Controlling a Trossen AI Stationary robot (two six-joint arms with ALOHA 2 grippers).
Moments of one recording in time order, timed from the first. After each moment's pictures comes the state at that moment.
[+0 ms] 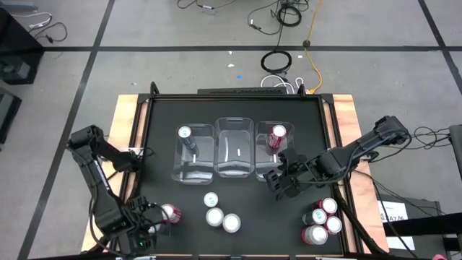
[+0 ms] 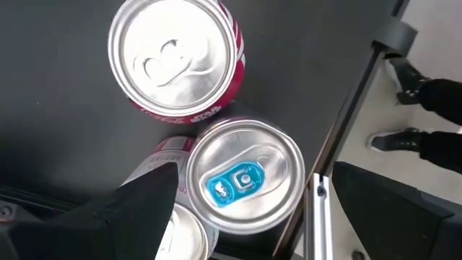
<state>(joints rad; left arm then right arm) -1.06 1.57 1.32 -1.16 -0.10 -1.43 0.48 1.40 1.29 -0.97 0.50 1.48</state>
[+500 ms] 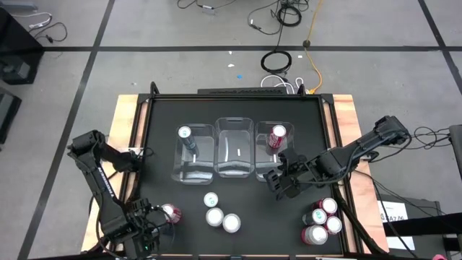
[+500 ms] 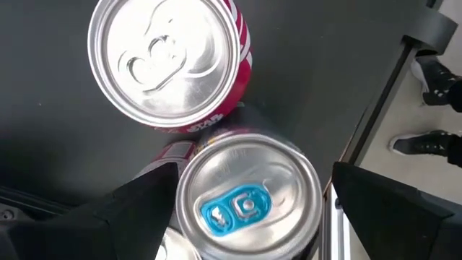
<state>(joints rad) -1.06 1.64 1.32 -1.16 -0.10 -1.42 0.48 1.40 1.29 -0.97 0.50 1.48</state>
